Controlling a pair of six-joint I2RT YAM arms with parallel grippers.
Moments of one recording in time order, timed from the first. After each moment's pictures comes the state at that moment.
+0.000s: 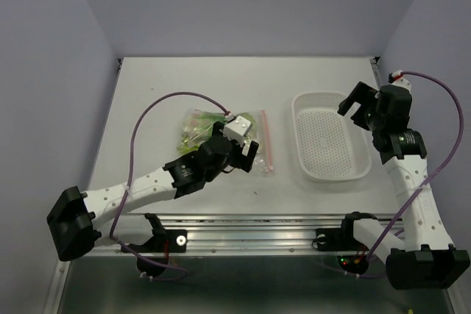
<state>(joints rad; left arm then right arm) -0.96 1.10 0.75 0.01 -0.30 -0.18 -0.01 0.98 1.09 -0.59 0.15 0.46</state>
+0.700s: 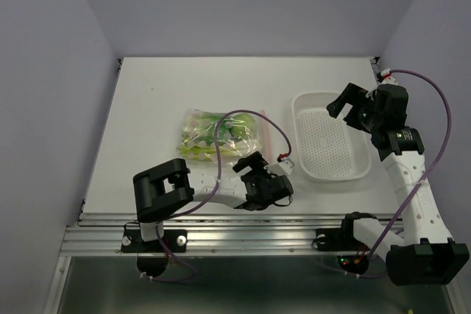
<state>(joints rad) -1.33 1.78 0.99 -0.21 -0.94 -0.15 -0.01 1.01 1.08 -0.58 -0.12 0.45</state>
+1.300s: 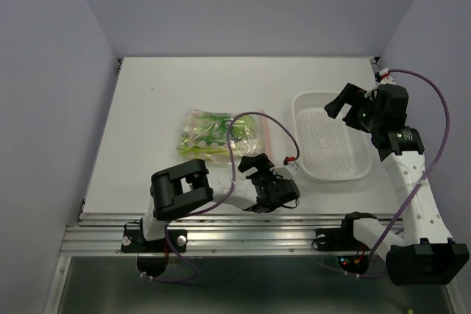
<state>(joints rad) -1.35 1.94 1.05 -0.15 -1.10 -0.10 -0.01 1.01 1.08 -0.57 -0.17 0.45</state>
